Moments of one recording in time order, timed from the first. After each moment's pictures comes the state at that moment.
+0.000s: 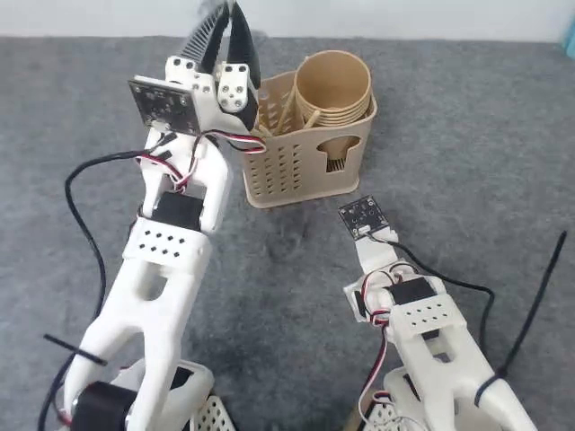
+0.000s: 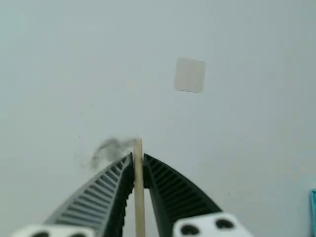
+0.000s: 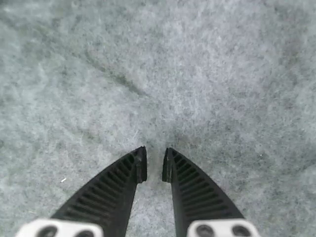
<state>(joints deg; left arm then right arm) 8.3 -24.7 37.1 -13.4 6.6 -20.2 -40.8 74.9 44.9 8.3</state>
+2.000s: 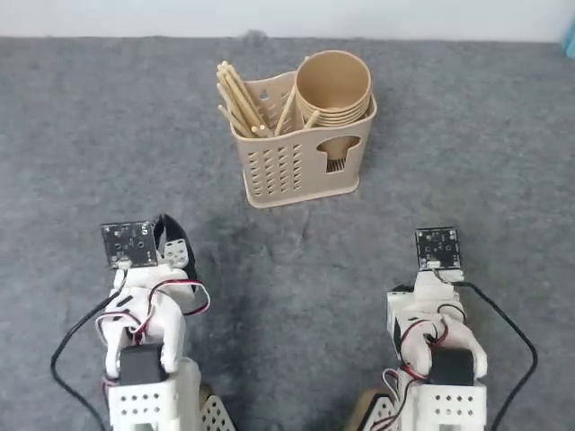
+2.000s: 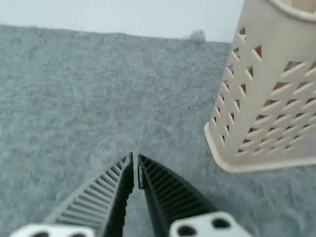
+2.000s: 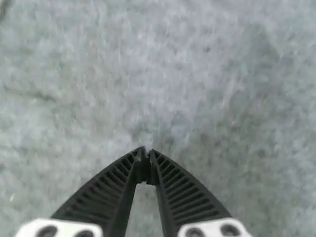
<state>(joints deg) -10.7 -103.1 96.6 47.8 6.9 -2.6 -102.5 94.2 72.7 3.6</state>
